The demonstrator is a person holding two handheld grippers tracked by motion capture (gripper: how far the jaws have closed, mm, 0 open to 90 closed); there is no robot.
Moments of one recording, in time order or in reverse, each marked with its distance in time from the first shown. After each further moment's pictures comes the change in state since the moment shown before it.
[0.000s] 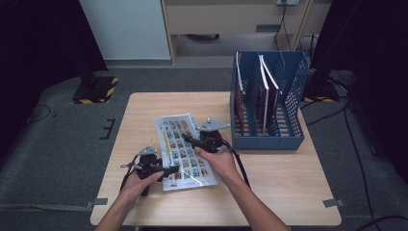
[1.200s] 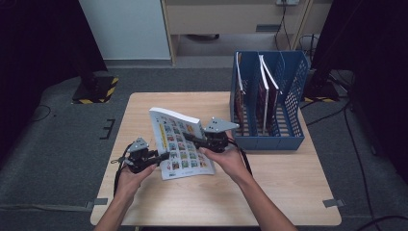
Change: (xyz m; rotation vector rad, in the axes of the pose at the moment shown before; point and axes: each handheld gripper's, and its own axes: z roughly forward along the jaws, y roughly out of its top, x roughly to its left) left arm -0.012 0.029 -0.037 -0.116 0.148 0.164; right arm 0.000 0.014 -0.026 -0.115 0.103 -0.114
